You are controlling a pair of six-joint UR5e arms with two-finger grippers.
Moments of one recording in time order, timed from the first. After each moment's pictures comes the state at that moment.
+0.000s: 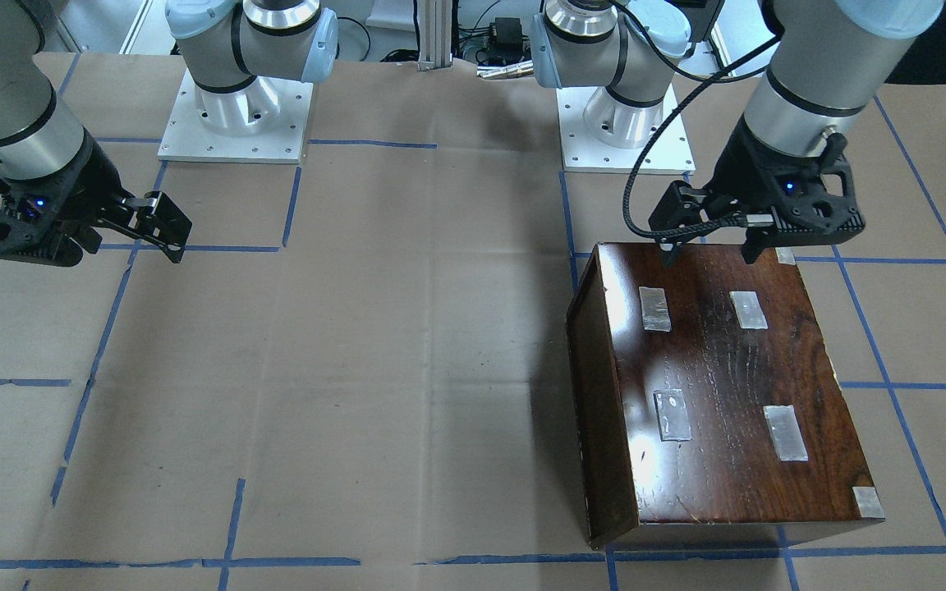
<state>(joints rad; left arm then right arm) -1.43 -1.60 -1.59 -1.45 1.56 0.07 1.43 -1.52 1.65 -1.63 -1.57 -0.03</state>
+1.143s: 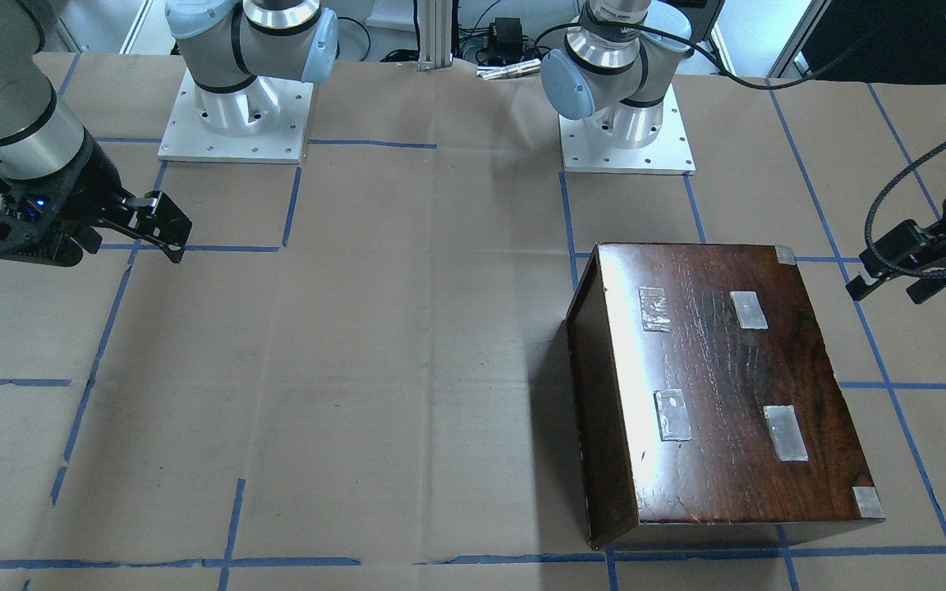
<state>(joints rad) -0.97 -1.71 -1.58 -1.45 1.32 0.49 1.43 -1.52 1.65 -1.63 -1.57 -0.03</state>
